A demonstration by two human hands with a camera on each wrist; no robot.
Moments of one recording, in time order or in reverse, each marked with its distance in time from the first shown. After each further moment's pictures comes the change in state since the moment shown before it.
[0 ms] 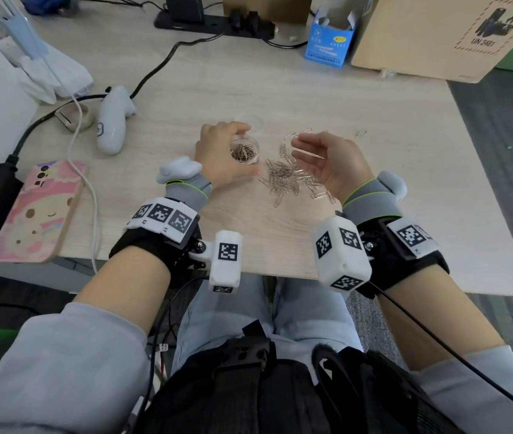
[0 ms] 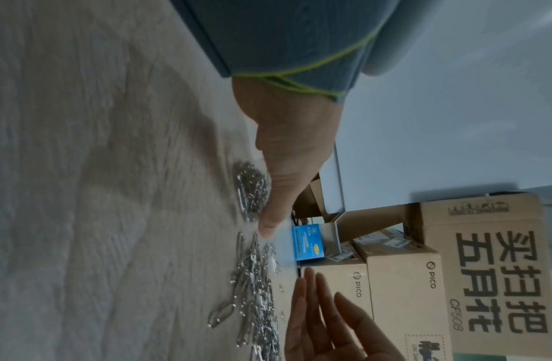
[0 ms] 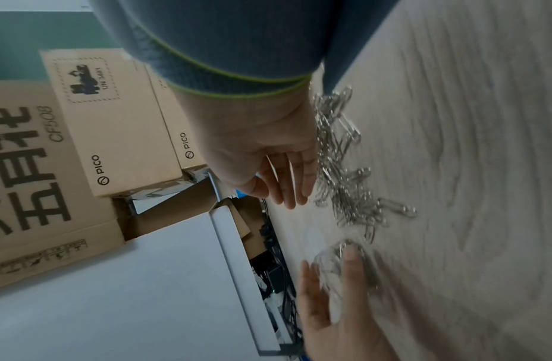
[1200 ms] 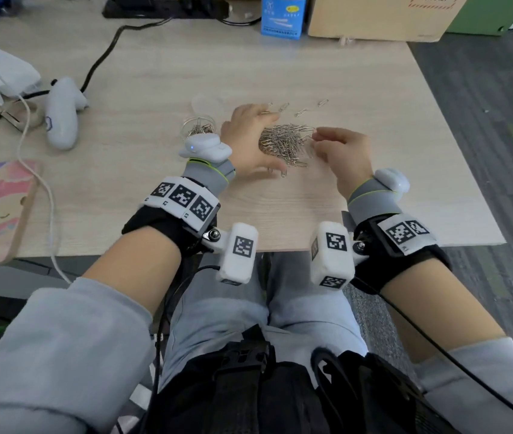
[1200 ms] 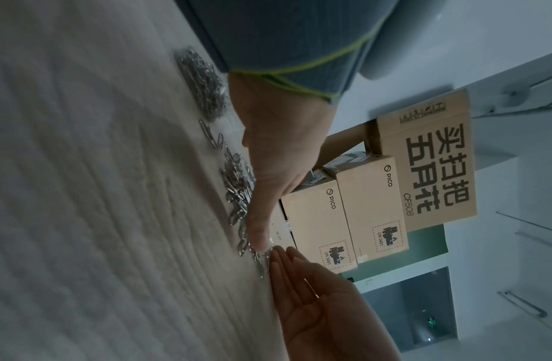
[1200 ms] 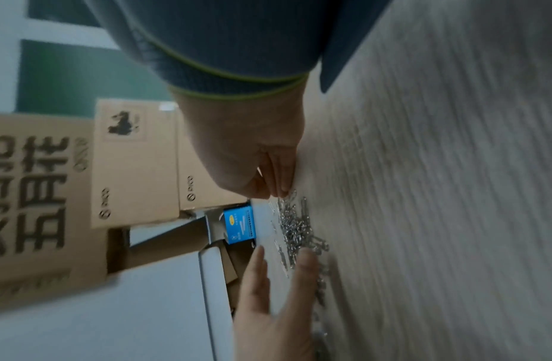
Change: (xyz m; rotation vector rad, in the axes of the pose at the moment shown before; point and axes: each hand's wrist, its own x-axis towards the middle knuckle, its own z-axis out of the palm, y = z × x) left_hand 0.004 0.063 0.059 0.298 -0.250 0.239; right_hand -0.002 0.031 -0.083 -0.247 0.282 -0.267
